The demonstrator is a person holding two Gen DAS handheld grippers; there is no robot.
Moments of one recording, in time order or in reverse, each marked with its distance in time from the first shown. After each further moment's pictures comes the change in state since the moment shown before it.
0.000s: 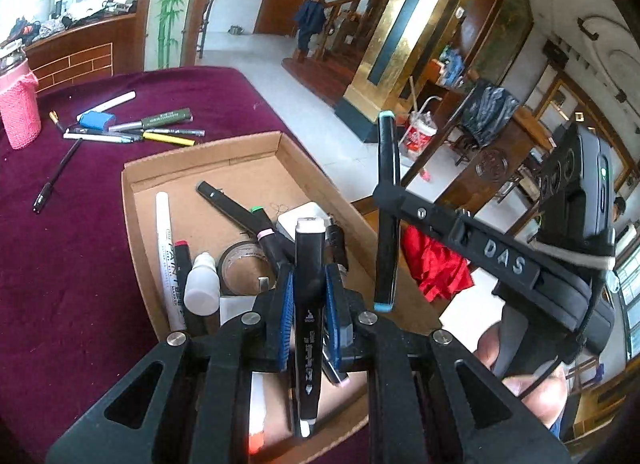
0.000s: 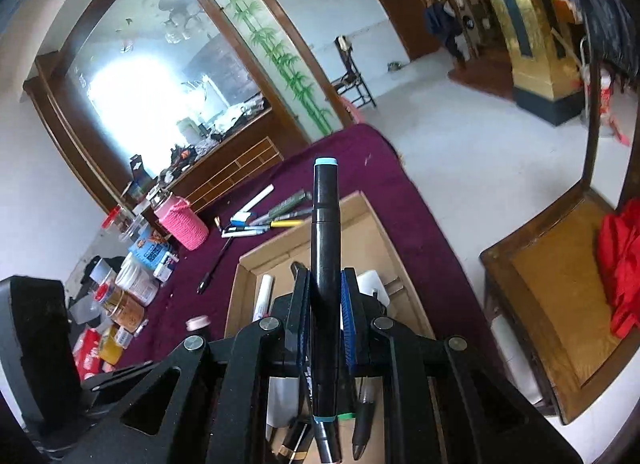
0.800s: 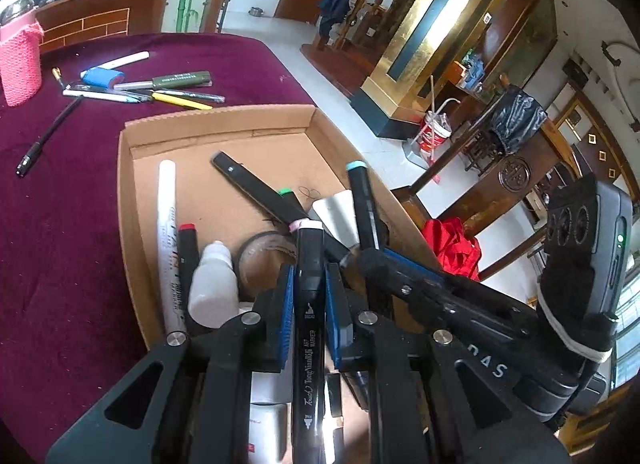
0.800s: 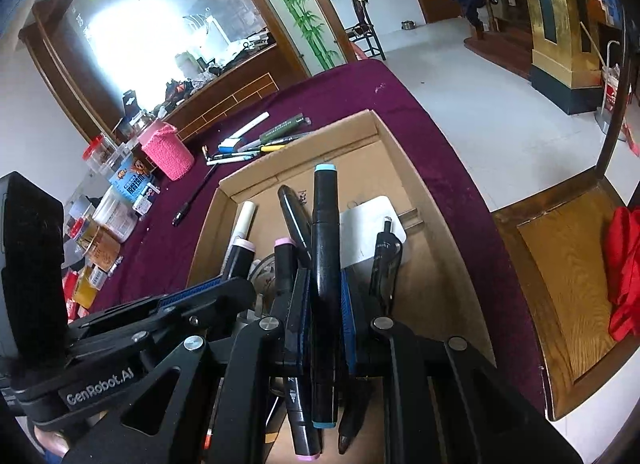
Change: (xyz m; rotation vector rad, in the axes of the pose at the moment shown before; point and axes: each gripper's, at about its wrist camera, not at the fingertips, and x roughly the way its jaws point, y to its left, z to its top) left arm 0.037 0.027 -0.010 -0.090 0.040 -0.005; right arm 0.033 -0.005 -0.030 -0.107 0.191 -0.047
